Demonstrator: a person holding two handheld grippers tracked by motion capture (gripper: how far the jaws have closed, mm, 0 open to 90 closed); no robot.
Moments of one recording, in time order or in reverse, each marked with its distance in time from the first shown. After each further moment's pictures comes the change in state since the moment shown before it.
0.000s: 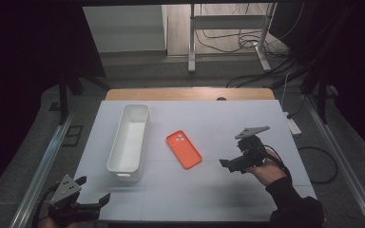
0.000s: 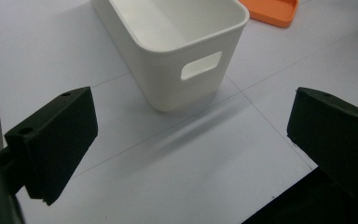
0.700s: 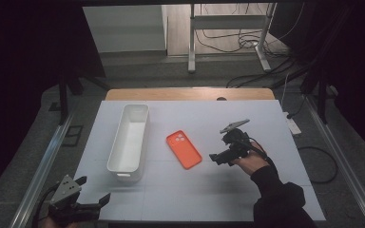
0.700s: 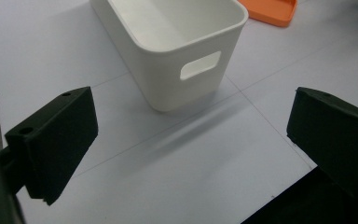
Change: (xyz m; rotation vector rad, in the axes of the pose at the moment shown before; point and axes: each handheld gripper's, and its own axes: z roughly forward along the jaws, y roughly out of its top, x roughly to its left) left arm 0.000 0.000 0.000 -0.001 -0.003 0.003; right arm -0.003 0.023 0.044 0.077 -0.017 -0.033
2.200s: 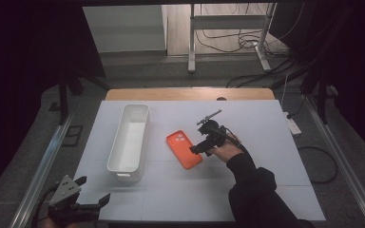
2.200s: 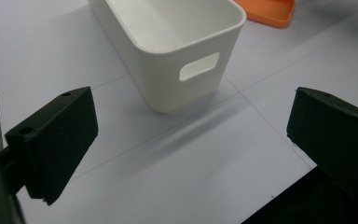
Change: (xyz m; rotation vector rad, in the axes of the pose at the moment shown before) left arm 0.000 -0.001 -0.001 -0.007 -0.001 0.007; right arm 0.014 0.050 0.062 0.070 0.038 0.013
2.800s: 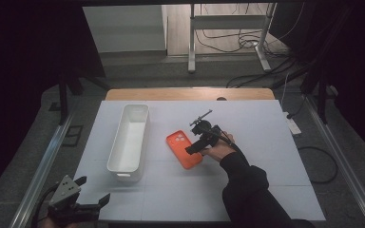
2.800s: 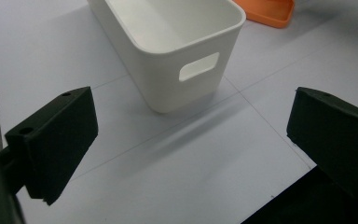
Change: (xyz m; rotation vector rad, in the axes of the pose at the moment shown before) left arm 0.000 0.000 0.000 -0.001 -0.001 0.001; right arm 0.008 0.010 0.019 0.049 -0.024 -0.036
